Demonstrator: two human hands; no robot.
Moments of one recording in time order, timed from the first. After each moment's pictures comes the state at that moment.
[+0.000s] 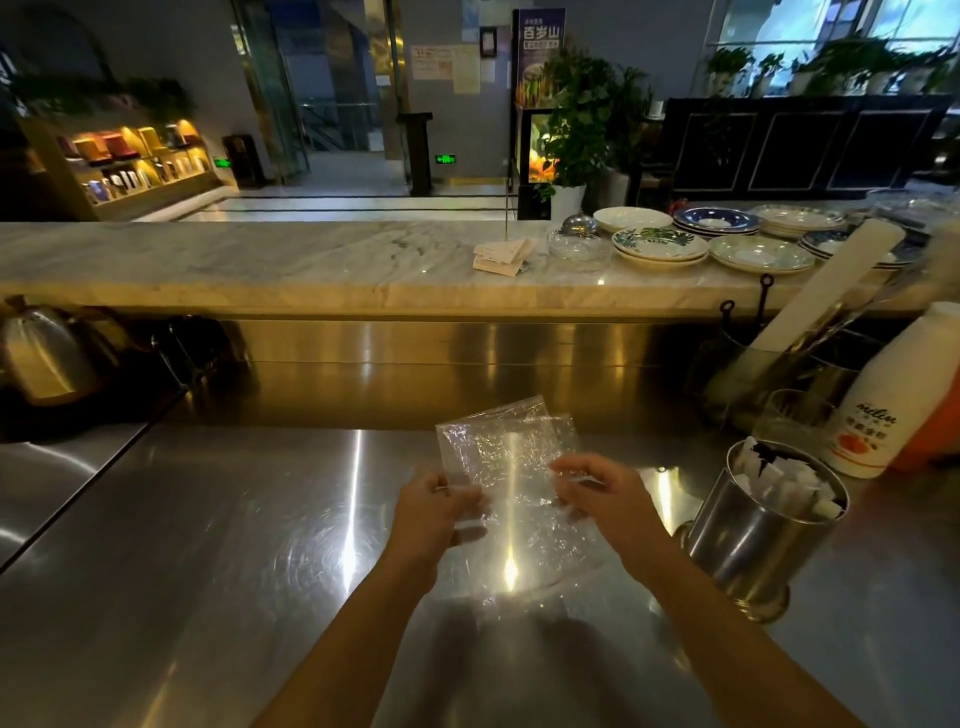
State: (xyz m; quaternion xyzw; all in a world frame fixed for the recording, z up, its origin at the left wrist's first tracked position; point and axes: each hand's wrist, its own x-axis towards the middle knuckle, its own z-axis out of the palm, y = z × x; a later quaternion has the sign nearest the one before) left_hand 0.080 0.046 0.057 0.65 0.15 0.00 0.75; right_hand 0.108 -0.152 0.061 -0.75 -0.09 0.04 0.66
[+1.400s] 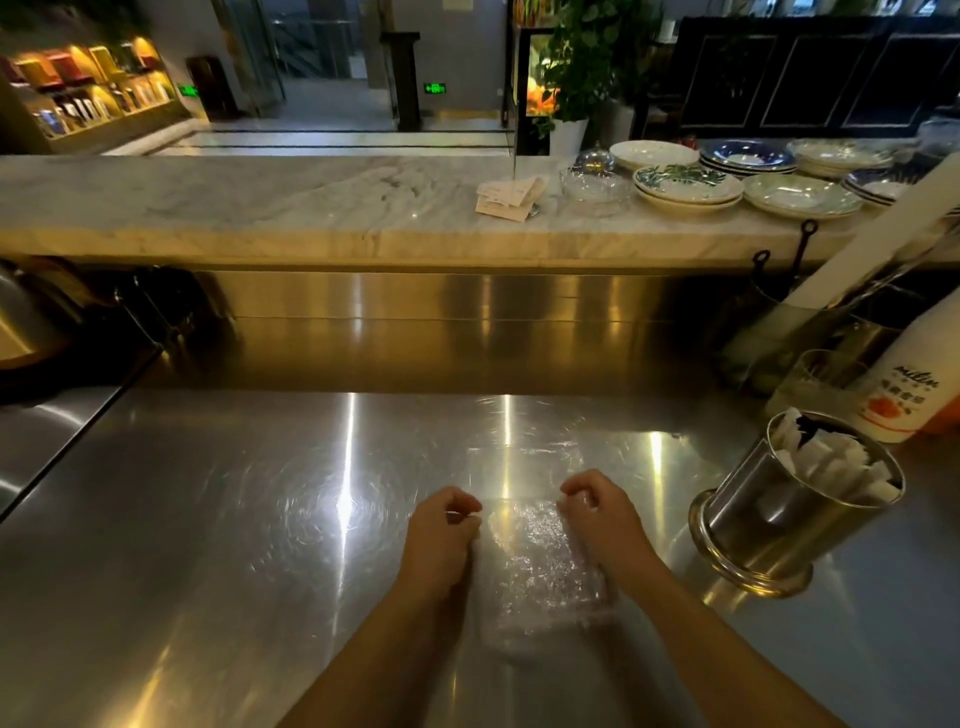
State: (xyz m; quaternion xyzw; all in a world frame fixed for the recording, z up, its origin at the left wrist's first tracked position) left_hand 0.083 0.050 -0.012 0.77 0.18 -0.01 0.61; right_hand 0.115 -0.134 -0.012 -0.82 0.02 0.06 0.56
